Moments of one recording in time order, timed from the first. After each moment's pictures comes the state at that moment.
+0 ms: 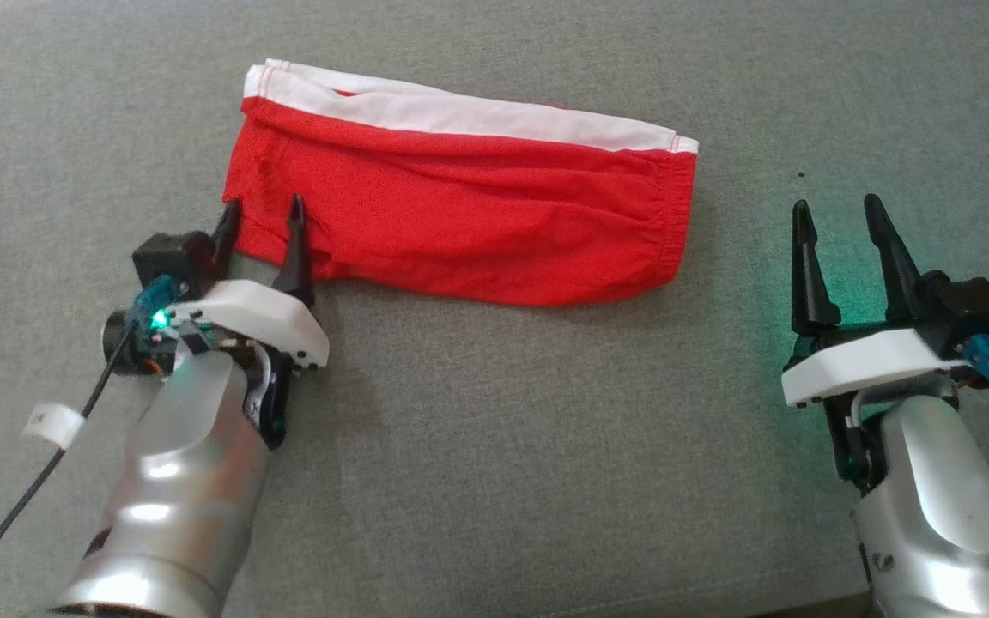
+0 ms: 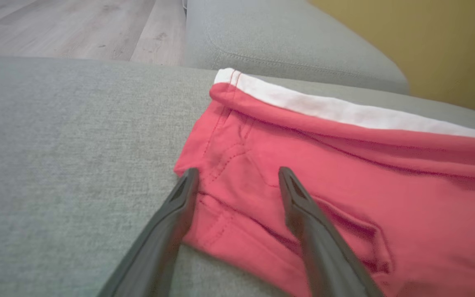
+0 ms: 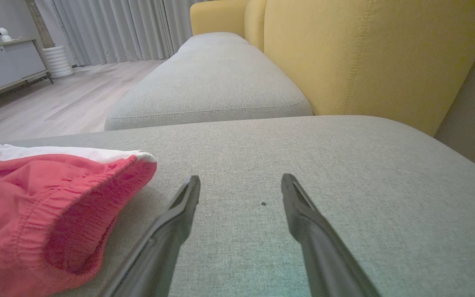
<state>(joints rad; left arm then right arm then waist) -0.75 0.06 -0.28 1.05 -0.43 -0.10 -0.25 -0.36 -0.07 0.00 0.45 0.10 0.12 -0.26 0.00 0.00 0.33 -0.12</state>
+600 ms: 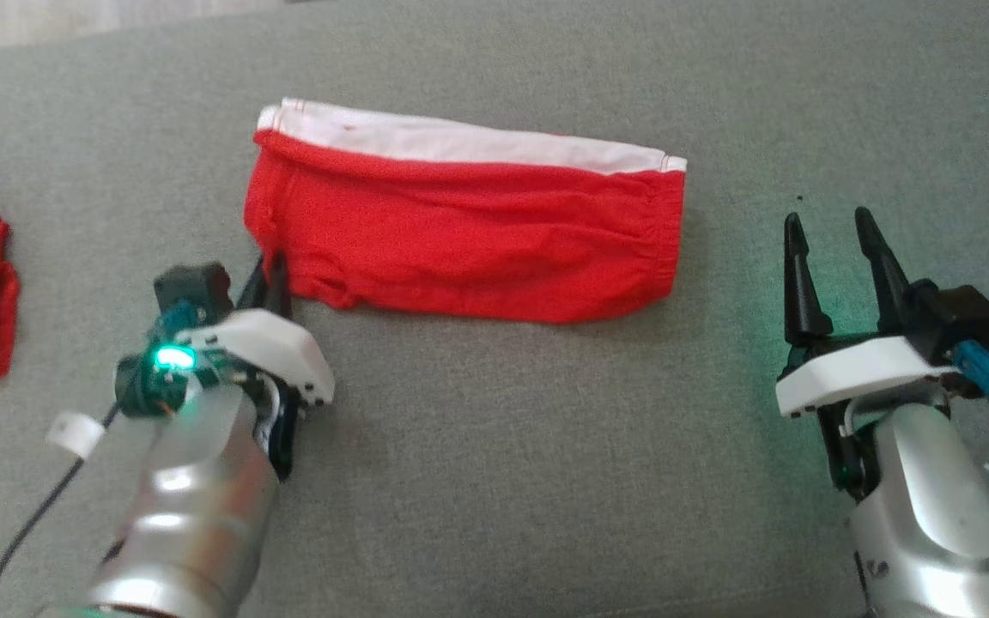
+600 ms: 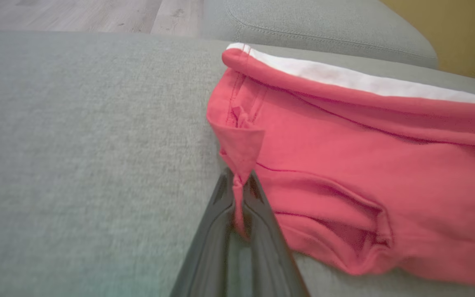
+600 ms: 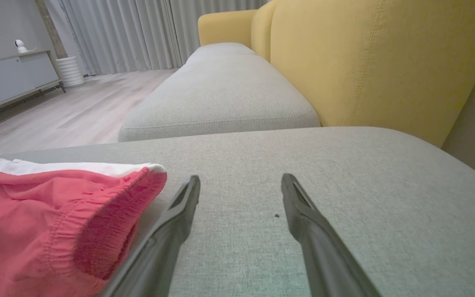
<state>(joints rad) -0.80 0.03 -0.29 1.26 -0.43 -0.07 -0.24 -0.36 -0.06 0.00 0.48 0.09 0.12 -0.26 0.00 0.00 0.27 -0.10</state>
